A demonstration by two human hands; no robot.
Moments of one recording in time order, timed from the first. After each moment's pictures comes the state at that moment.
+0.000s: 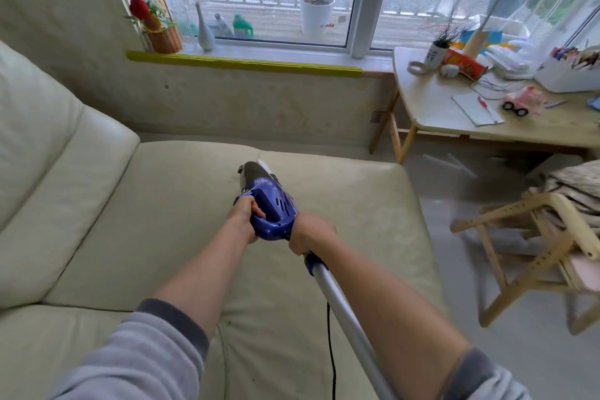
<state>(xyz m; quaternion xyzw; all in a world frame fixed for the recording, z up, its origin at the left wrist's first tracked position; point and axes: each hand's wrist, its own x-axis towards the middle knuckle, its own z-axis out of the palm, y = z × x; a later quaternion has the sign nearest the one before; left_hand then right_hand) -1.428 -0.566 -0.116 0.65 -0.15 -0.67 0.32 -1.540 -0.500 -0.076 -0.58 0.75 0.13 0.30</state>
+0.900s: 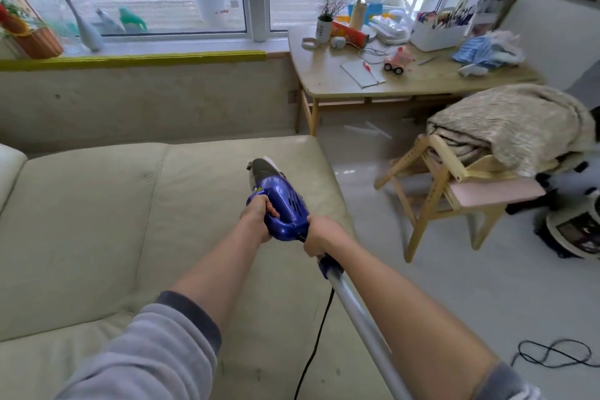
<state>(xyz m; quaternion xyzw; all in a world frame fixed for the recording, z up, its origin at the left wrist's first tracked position) -1.639 -0.409 -0.119 0.62 -0.23 -0.72 0.23 -1.728 -0.312 -0.083 -0.45 0.83 0.03 0.34</state>
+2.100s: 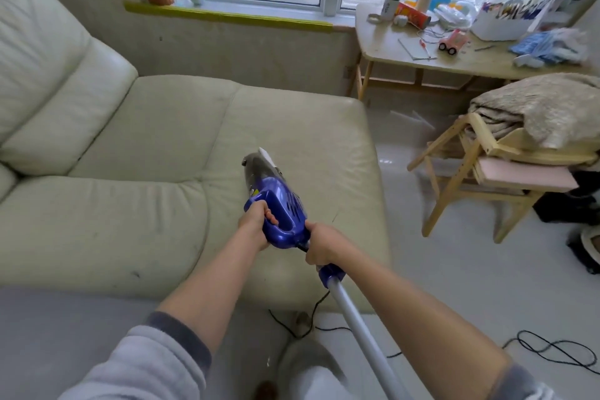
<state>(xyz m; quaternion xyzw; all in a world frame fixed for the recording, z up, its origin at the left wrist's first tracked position) -1.450 -0.134 -0.147 0.63 -0.13 -0.69 0.32 -1.571 -0.057 -0.099 -0.56 0.73 0.07 0.38</state>
